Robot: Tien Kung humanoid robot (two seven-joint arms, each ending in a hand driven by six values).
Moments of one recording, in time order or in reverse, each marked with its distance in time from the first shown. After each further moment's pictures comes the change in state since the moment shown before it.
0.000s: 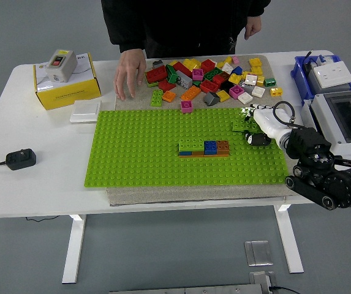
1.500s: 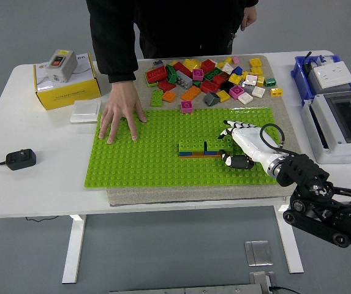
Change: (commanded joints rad) left arm 0.013 -0.006 -0.039 0.000 0.000 -0.008 0.001; right arm -0.173 -0.088 0.079 0.385 -0.119 -0.075 -0.023
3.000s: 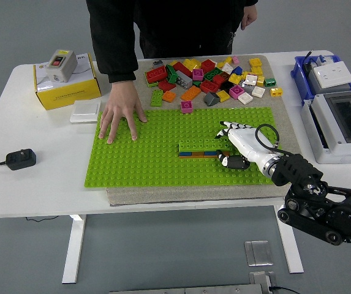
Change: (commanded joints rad) left arm -0.005 -0.002 0.015 0.000 0.000 -0.003 -0.001; right arm 0.016 0.032 -0.011 -0.047 0.018 0.003 0.012
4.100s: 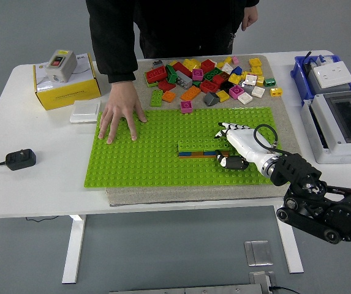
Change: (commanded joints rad) left arm 0.000 0.002 0.027 0.000 0.000 -0.002 0.000; right arm 0.012 0.008 -0.015 -0.014 0.023 0.001 0.019
